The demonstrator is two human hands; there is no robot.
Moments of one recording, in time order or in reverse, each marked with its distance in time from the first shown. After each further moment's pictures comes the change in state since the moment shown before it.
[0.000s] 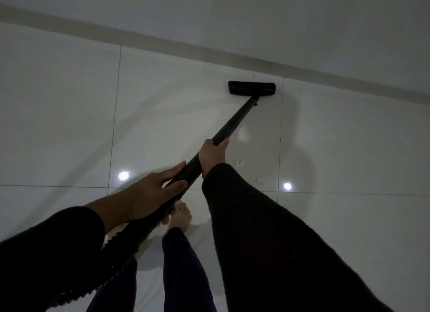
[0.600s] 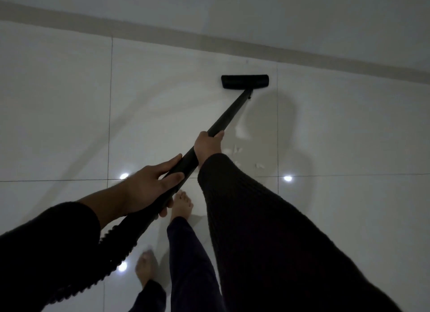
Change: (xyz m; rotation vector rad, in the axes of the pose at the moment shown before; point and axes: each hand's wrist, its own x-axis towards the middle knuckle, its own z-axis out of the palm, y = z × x) left_hand -0.017 -0.028 0.032 0.039 0.061 -0.038; right_hand -0.016 0.036 -0.014 0.022 -0.016 0.016
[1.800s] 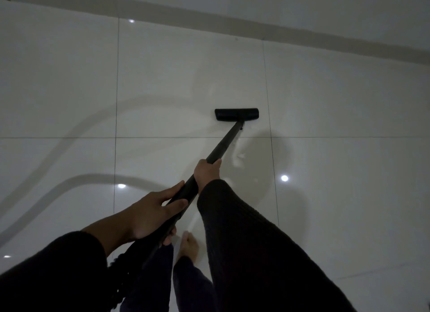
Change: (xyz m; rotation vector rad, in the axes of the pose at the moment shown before) left_hand -0.168 -0.190 0.142 0.042 -0.110 0.011; right_hand -0.135 0.263 -0.047 -0.002 0.013 0.085
